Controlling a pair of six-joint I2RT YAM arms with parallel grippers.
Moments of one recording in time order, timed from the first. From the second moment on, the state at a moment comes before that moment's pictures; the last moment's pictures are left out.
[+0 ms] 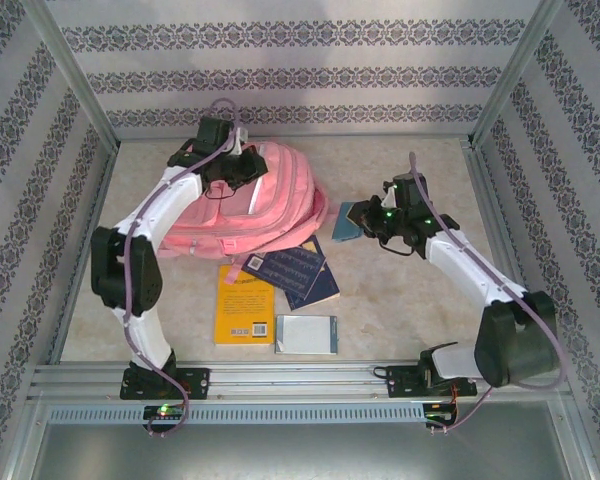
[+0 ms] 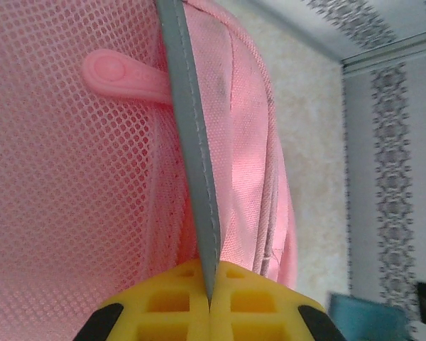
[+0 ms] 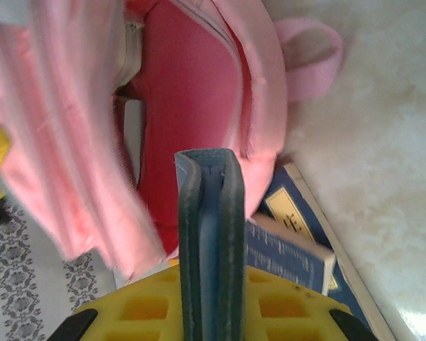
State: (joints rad) left arm -0.25 1.81 1.62 -0.54 0.47 -0.69; right arm 0.25 1.38 0.96 -0.32 -0.50 0.96
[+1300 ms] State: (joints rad) left arm -0.56 1.82 2.03 -1.09 0.16 -0.37; right arm 0.45 1.77 1.28 0.07 -0.70 1.29
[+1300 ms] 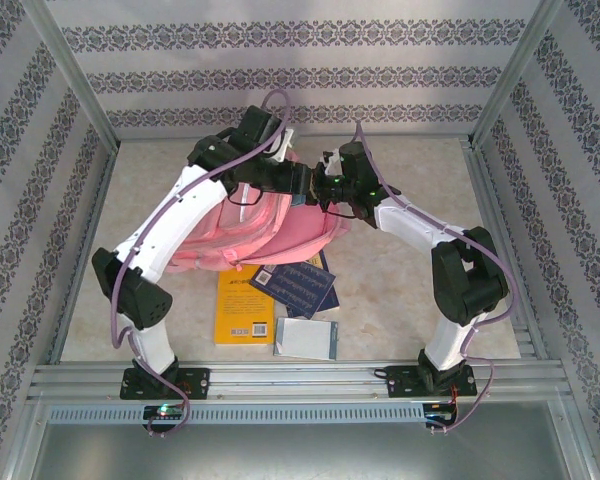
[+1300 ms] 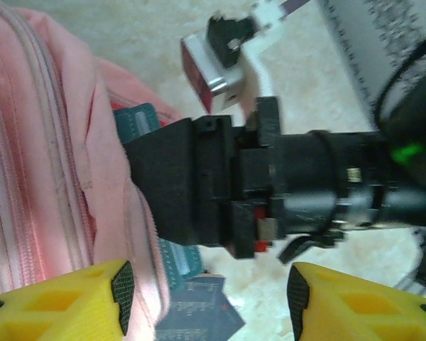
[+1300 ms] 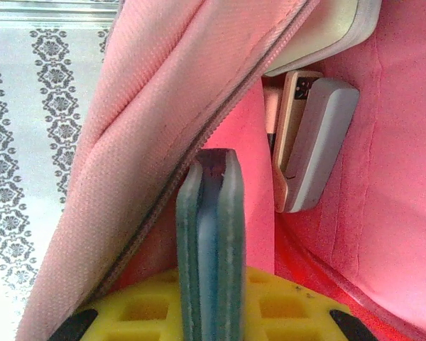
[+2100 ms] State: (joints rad) left arm -0.56 1.83 2.02 -1.15 0.00 -0.31; right arm 0.45 1.76 1.26 0.08 -0.69 1.29
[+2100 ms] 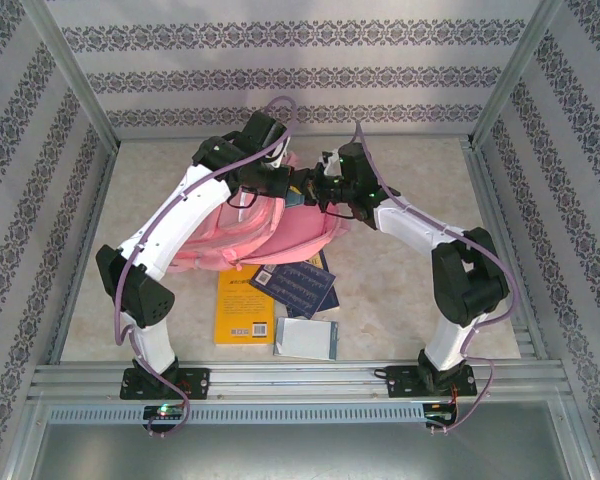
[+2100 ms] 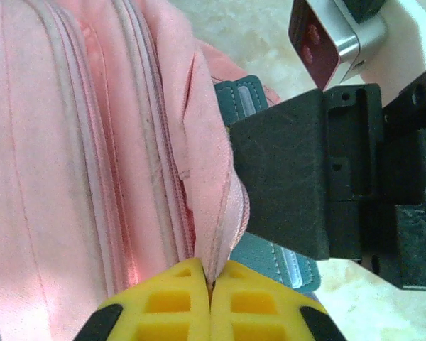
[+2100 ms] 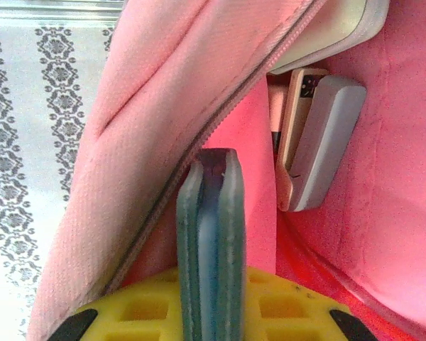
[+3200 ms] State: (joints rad) left arm -0.51 1.65 2.03 -1.22 -0.12 -0.24; right arm 0.66 2.06 1.57 -0.03 -0.52 1.23
